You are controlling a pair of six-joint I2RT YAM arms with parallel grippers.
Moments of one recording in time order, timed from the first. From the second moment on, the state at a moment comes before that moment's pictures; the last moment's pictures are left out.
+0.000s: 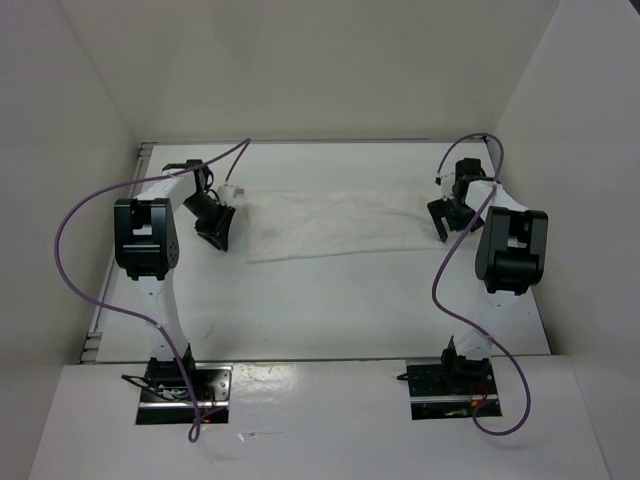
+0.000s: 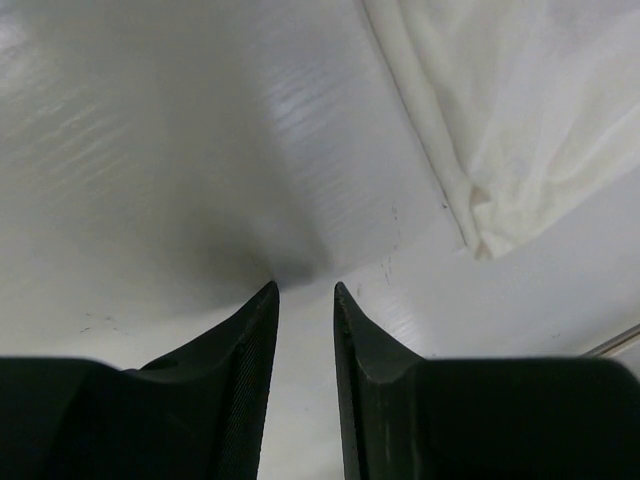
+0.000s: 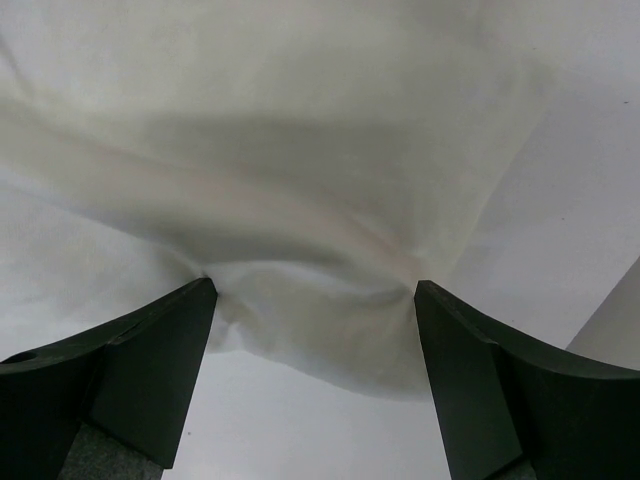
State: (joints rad) left arm 0.04 2.15 1.63 -1.05 0.35 0.43; right arm -0.15 1.93 1.33 -0.60 0.11 -0.41
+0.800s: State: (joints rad) left arm -0.20 2.29 2.06 -0.96 0.42 0.15; right arm -0.01 1.99 1.59 -0.62 -0.01 -0.25
